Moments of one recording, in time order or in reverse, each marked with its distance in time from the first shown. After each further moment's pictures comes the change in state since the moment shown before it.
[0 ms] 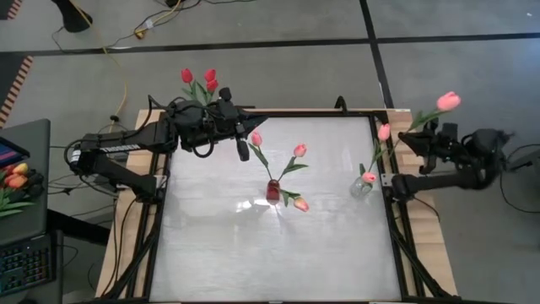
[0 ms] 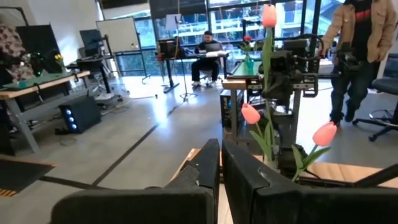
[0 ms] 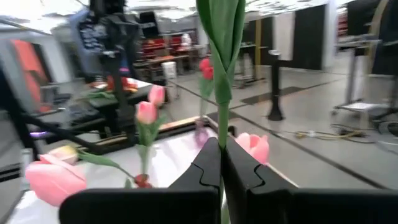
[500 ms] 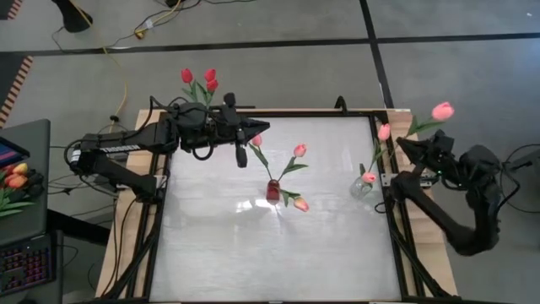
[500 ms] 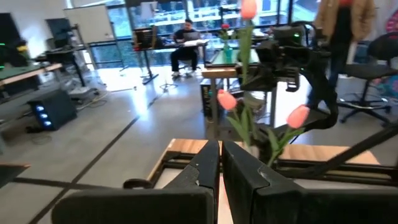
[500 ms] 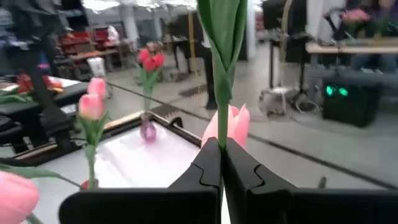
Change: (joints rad) left arm -0.006 0.000 0.000 -0.057 0.088 -0.005; right arm -1.010 0.004 -0.029 -0.032 -0.697 -0.017
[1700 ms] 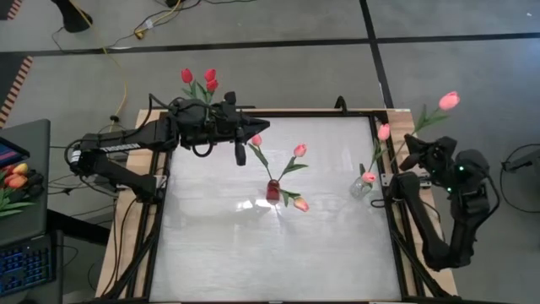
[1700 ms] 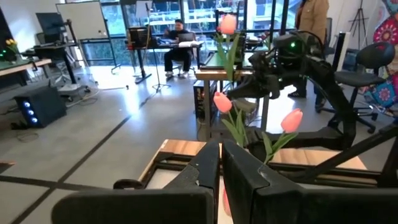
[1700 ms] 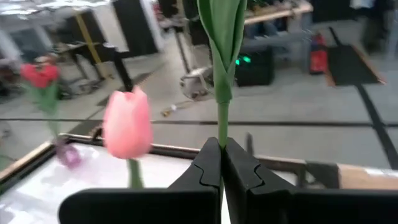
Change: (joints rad) left arm 0.027 0.000 0.000 0.005 0.055 -0.039; right arm -0.427 -0.003 0.032 -0.147 -0.002 0.113
